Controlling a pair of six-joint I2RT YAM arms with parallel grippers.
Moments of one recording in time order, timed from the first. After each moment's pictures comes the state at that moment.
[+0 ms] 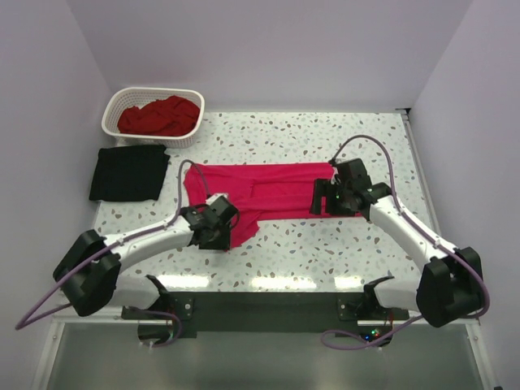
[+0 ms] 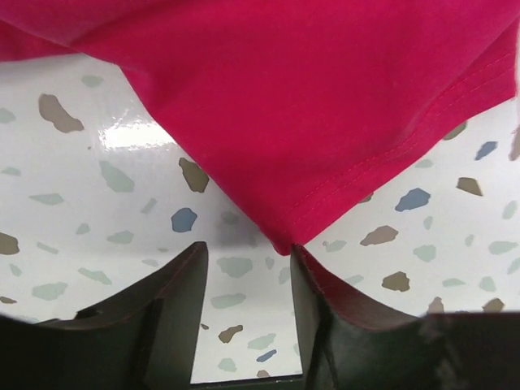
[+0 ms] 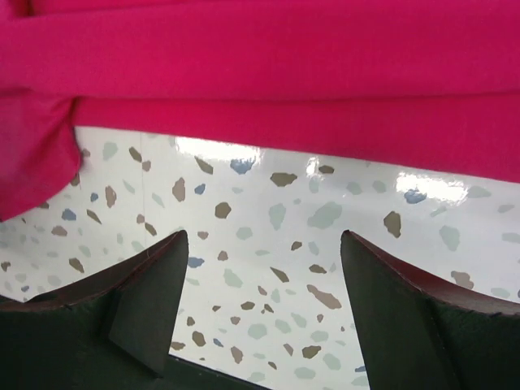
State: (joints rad) left arm -0.76 1.31 0.72 -0.64 -0.21 -0.74; right arm 0.34 1.27 0.89 -0.59 -0.09 0.37
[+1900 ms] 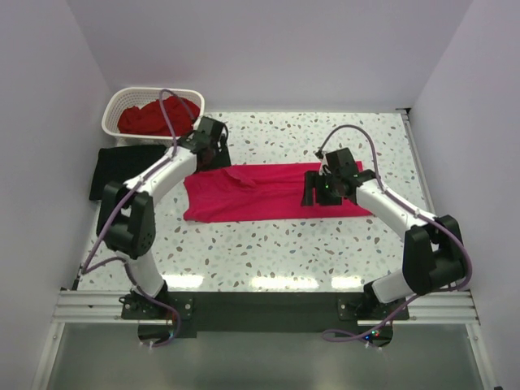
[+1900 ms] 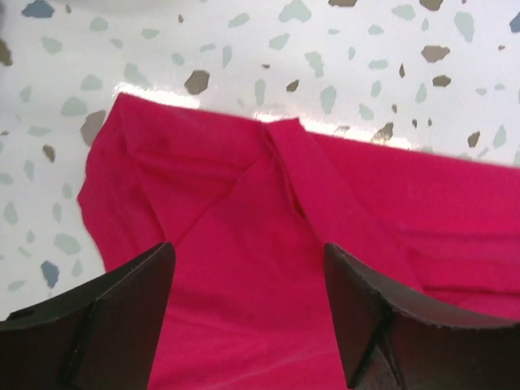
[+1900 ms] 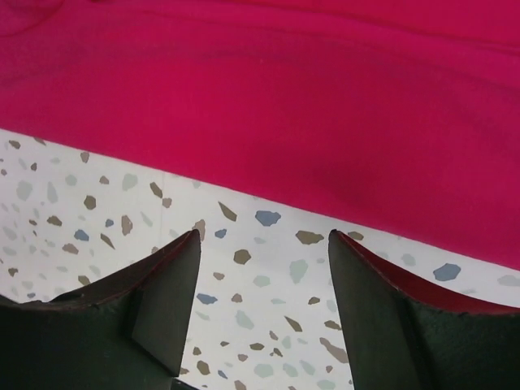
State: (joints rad) left arm -0.38 1.86 1.47 -0.58 -0.31 -0.52; right arm 0.35 1.47 0.97 -0.50 -0.19 0.31
